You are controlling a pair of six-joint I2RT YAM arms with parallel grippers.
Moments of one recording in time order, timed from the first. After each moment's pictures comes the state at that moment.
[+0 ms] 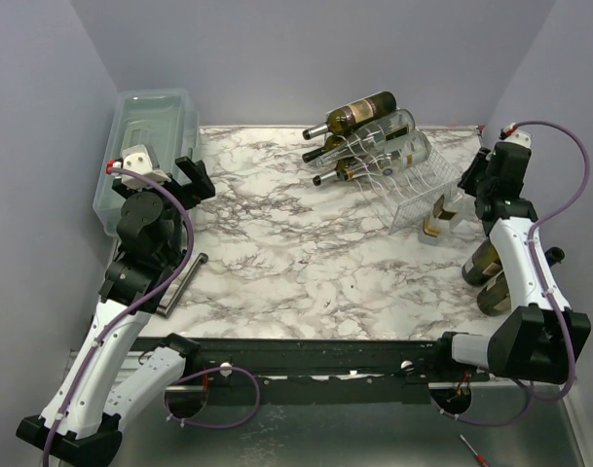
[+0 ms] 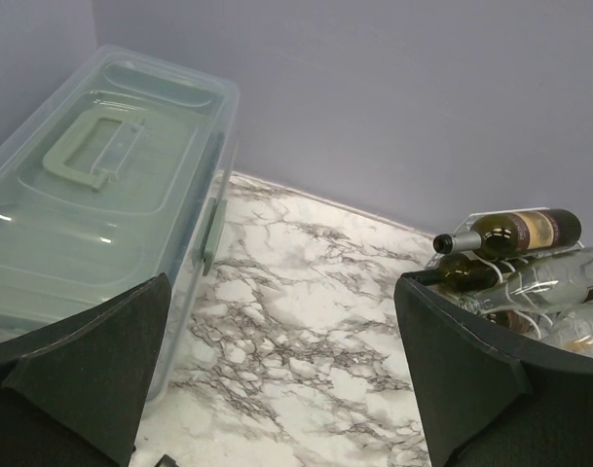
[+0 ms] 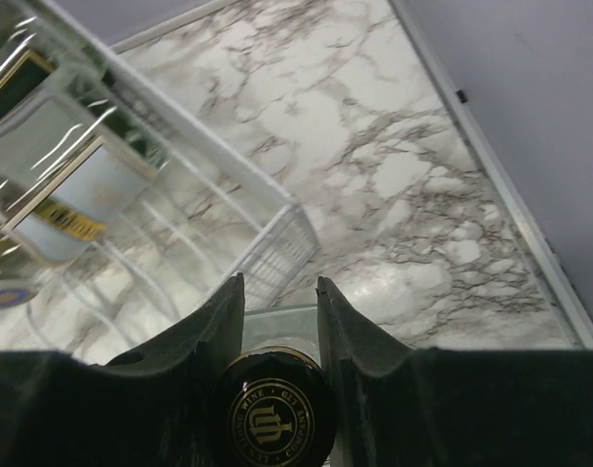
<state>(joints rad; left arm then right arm) -0.39 0.77 1.02 -0.21 -0.51 -0.29 -0.15 1.28 1.09 -0.25 0.14 0.22</state>
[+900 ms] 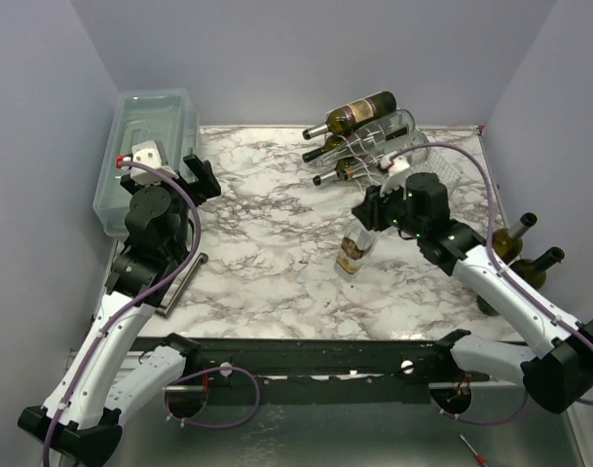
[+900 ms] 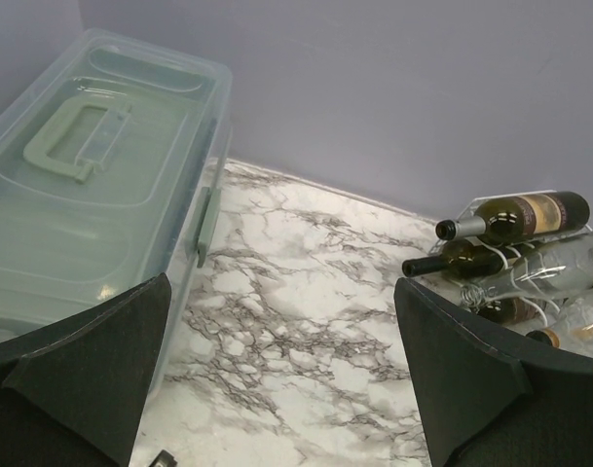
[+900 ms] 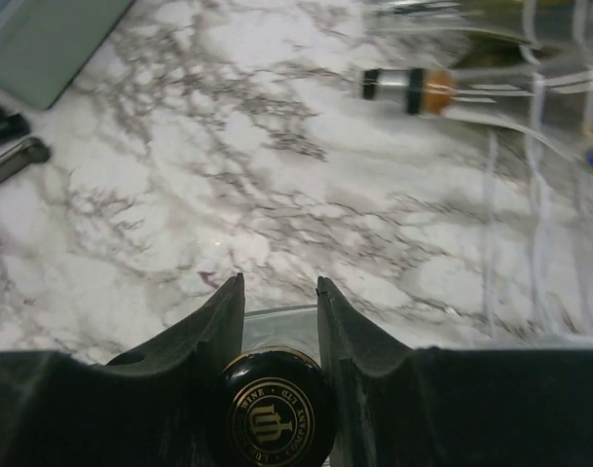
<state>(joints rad) -0.40 0.81 1.02 -0.21 -0.51 -0.29 0.46 1.10 0.93 -0.22 -0.12 0.12</state>
